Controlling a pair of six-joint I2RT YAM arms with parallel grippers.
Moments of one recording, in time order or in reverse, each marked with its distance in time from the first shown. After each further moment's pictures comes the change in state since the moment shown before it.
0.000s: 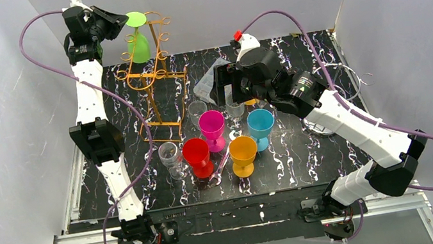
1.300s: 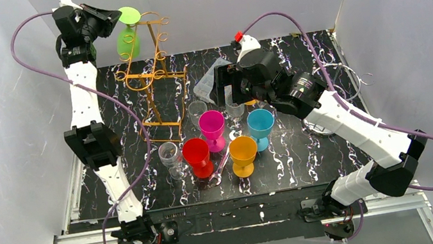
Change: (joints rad) left arm 0.032 -0.069 -0.073 0.073 0.031 -0.098; right arm 0.000 -0.005 -0.017 0.011 0.000 0.026
